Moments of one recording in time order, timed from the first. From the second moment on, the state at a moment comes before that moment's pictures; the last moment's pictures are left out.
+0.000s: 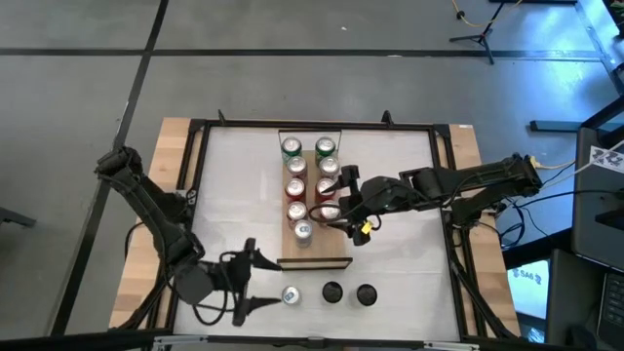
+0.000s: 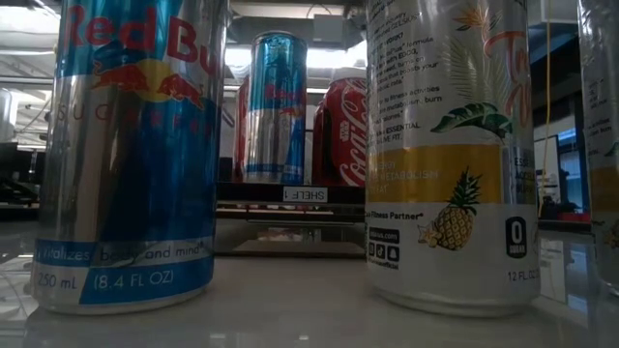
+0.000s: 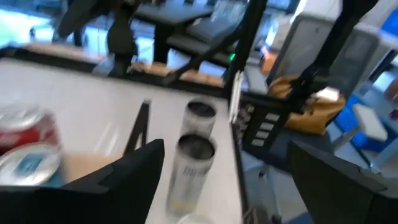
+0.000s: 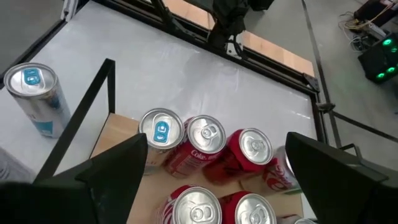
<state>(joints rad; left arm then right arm) -0.81 1.43 1.11 -0.02 -0.74 -0.49 0.24 1.49 1.51 -0.60 0.21 -0.27</state>
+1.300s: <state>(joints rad) -0.85 1.65 1.11 -0.17 -0.76 -0.70 0.24 1.50 1.51 -0.60 0.21 -0.23</state>
